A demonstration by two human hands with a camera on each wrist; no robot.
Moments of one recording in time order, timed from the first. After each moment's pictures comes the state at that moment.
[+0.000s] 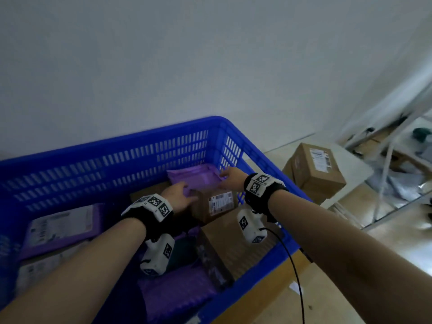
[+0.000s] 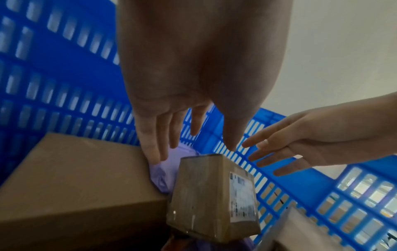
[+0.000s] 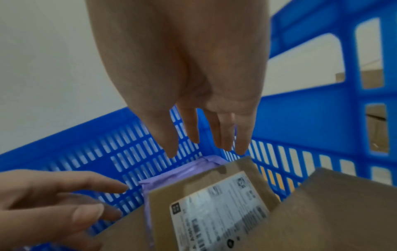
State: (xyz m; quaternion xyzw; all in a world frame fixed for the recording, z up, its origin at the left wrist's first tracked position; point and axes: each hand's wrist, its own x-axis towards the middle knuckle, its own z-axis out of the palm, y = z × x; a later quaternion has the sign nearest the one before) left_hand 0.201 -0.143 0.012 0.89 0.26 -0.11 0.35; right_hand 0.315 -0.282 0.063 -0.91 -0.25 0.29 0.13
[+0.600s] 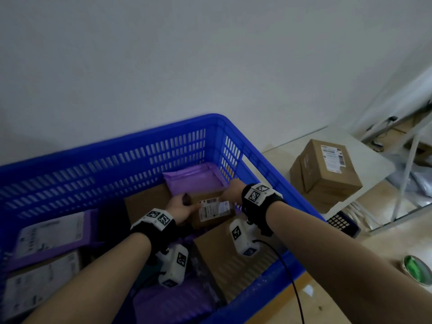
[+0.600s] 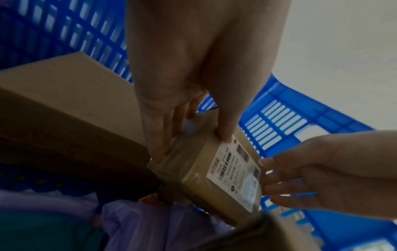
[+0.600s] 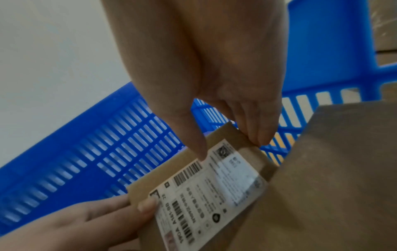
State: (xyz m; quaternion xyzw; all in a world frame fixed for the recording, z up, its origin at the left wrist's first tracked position) left_hand 0.234 -0.152 -0.046 0.77 0.36 -0.06 0.53; right_hand 0.350 -0.286 0.016 -0.90 -0.17 0.36 0.15
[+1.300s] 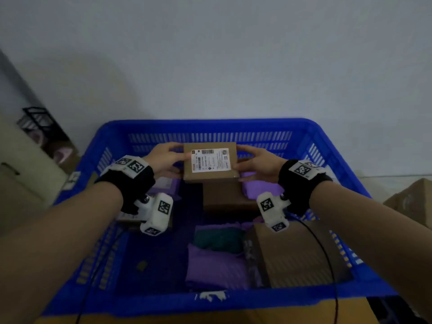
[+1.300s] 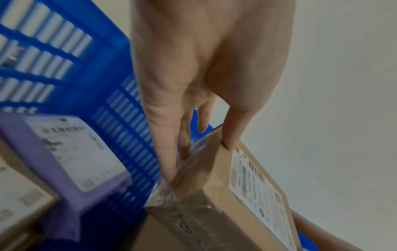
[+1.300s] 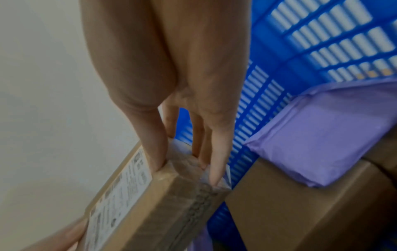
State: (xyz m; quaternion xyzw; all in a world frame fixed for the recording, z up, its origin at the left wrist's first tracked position) left_hand 0.077 -0.075 0.095 0.62 0.48 0.13 0.60; right_hand 0.286 -0.199 0.072 -0.65 -0.31 0.54 0.43
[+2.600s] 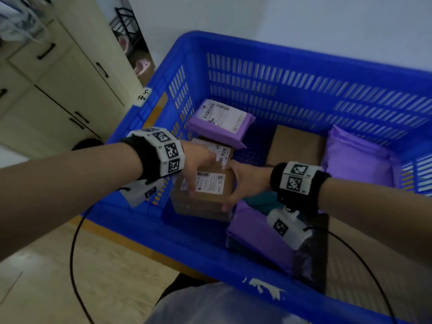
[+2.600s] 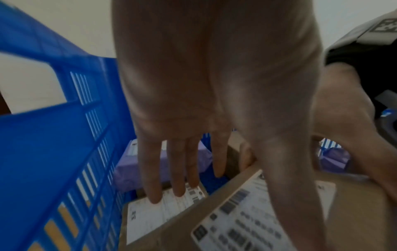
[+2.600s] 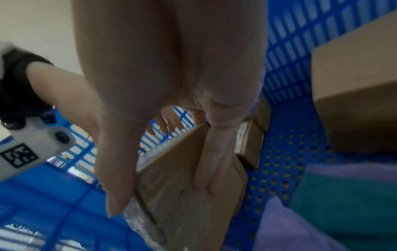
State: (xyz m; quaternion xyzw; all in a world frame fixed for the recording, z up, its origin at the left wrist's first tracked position) left_hand -0.014 -0.085 0.039 0.84 0.33 -0.41 0.15; right_hand 0.135 -0.155 -0.009 -0.54 -0.63 0.56 -0.01
